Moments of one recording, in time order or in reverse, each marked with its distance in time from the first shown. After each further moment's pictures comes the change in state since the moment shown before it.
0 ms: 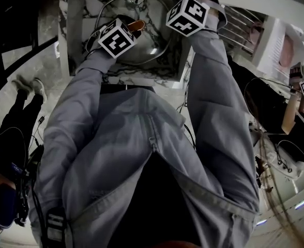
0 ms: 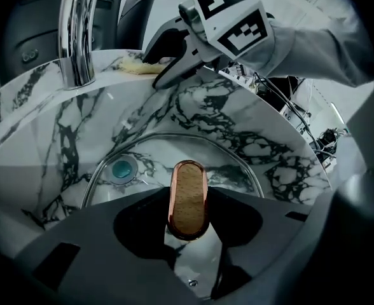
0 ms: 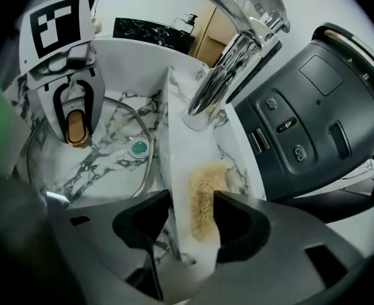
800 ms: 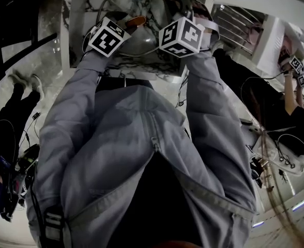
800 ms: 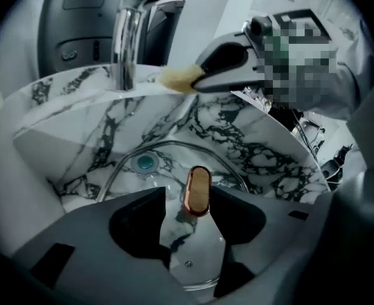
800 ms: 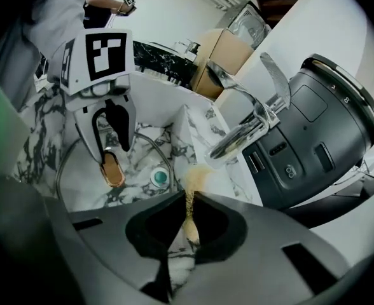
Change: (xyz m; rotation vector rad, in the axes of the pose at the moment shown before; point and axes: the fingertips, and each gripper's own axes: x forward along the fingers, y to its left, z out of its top) left arm -0.029 0.011 -0.019 -0.132 -0.125 0.111; right arm -0.065 0.050 0.046 0.036 -0.160 -0.062
